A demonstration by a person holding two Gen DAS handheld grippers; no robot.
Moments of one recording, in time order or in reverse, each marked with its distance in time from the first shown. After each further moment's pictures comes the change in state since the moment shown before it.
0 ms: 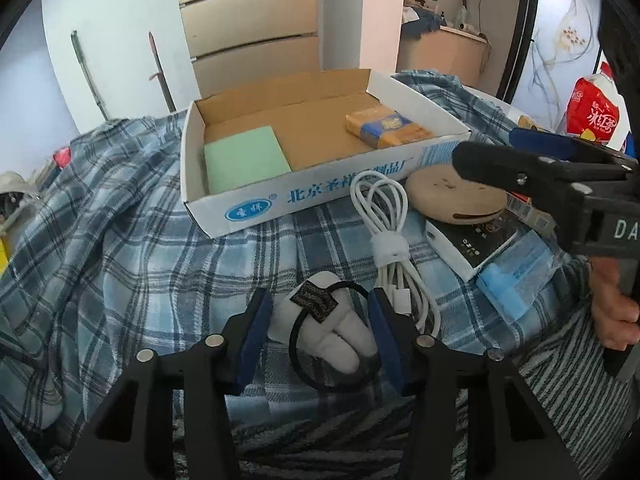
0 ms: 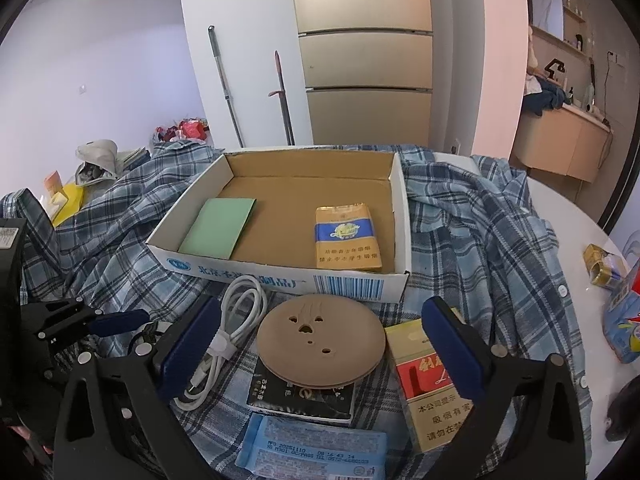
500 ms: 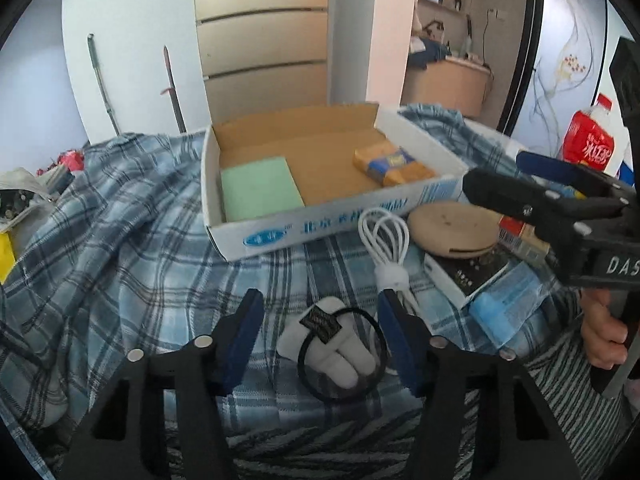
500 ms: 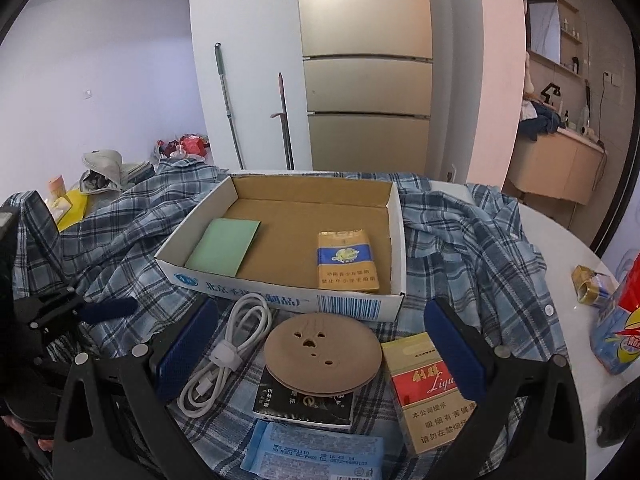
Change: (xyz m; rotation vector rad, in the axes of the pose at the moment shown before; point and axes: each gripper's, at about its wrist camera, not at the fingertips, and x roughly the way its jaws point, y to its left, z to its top) left arm -0.015 0.010 0.001 -0.048 -0.086 -0.013; right arm -0.017 0.006 0.001 -0.029 -0.087 -0.028
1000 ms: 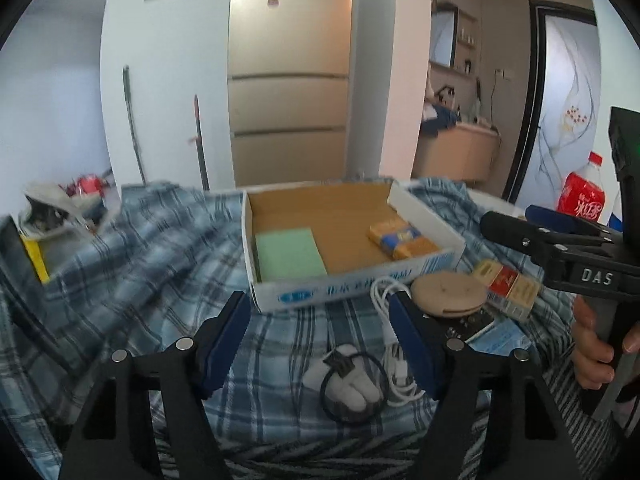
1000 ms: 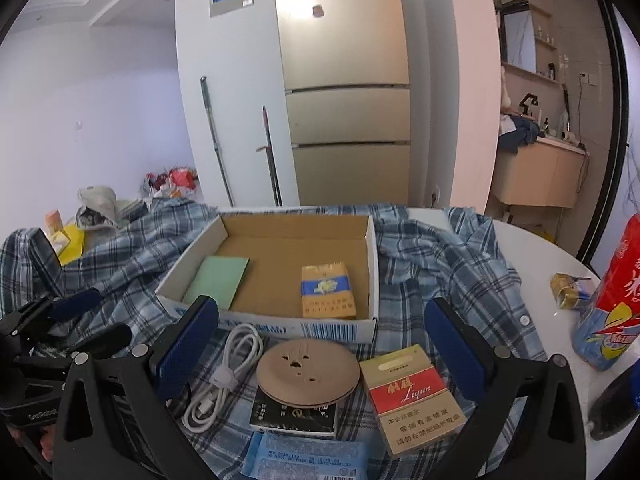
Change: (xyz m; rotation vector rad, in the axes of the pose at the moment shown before) left arm -0.044 0.014 0.002 -0.071 -0.243 0.038; right arm -0.026 -0.008 0.006 0.039 -0.112 -0.036
